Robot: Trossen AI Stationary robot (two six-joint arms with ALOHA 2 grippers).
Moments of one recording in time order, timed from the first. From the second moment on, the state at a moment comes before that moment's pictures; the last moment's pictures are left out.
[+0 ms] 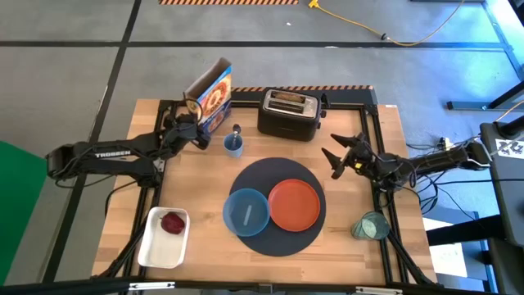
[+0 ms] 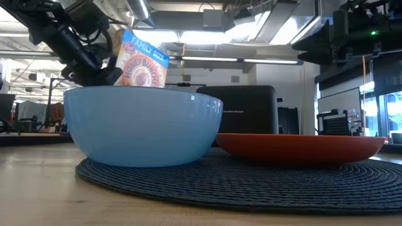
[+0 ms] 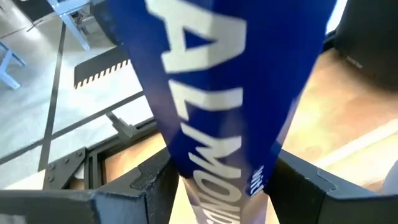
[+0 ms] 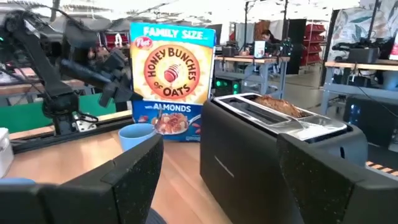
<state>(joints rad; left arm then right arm) 0.38 0.86 0.45 -0.28 -0.78 -0.29 0.15 0.59 0.14 0.53 0.70 0.00</state>
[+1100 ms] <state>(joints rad) 0.43 0.84 0.52 -0.40 -0.67 -0.29 -0.30 1.06 0.75 0.08 0.04 -0.06</state>
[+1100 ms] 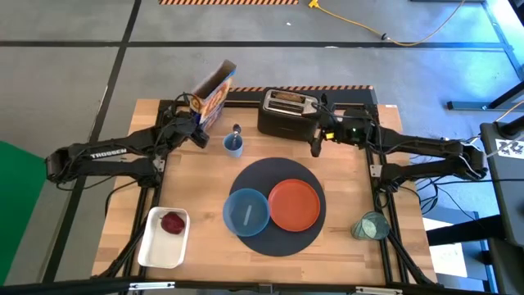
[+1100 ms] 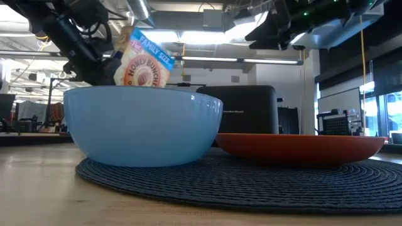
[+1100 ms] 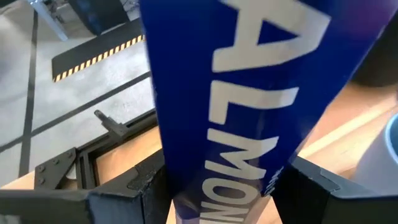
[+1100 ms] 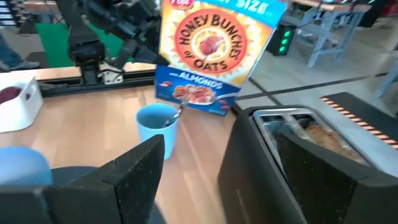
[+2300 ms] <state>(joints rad) 0.42 0.70 0.52 -0.30 -0.64 -0.18 -0.30 1.08 0.75 0.08 0.03 -0.03</state>
